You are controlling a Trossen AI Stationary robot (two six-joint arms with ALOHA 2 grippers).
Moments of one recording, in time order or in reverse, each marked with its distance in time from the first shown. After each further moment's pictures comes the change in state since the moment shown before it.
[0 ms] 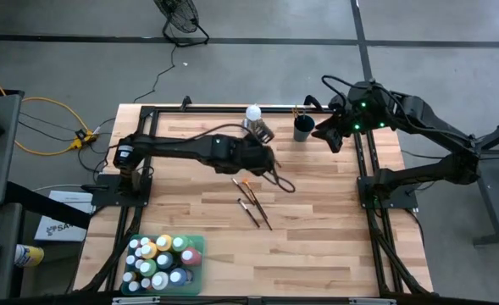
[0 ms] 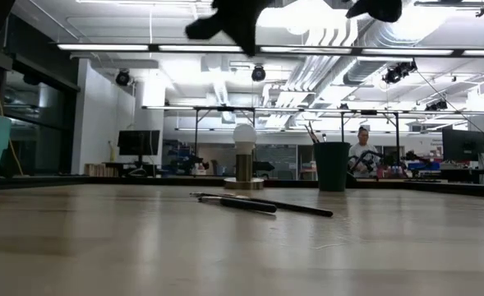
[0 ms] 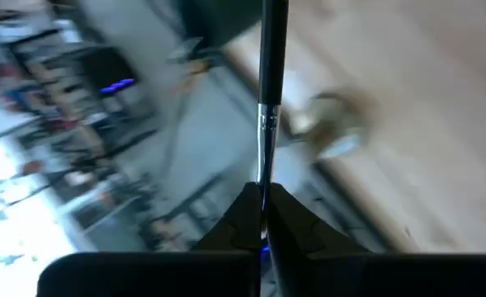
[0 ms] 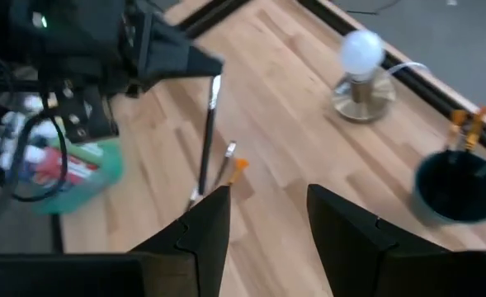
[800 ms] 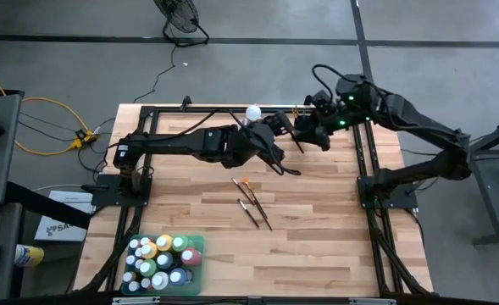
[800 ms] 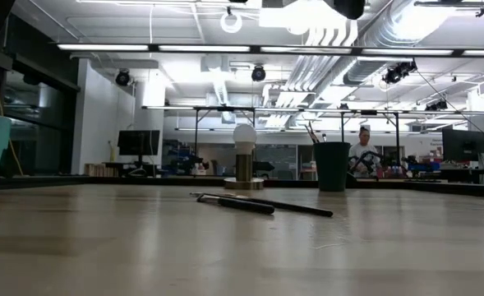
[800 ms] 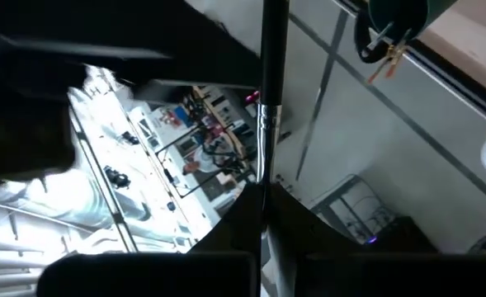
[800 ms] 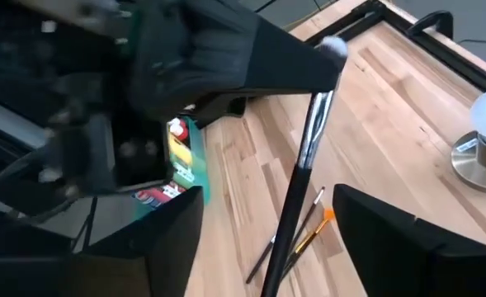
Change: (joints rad) left arm 0.000 -0.001 0.145 0.512 -0.074 0.681; right arm -0.002 0.092 0.000 0.284 -0.274 0.026
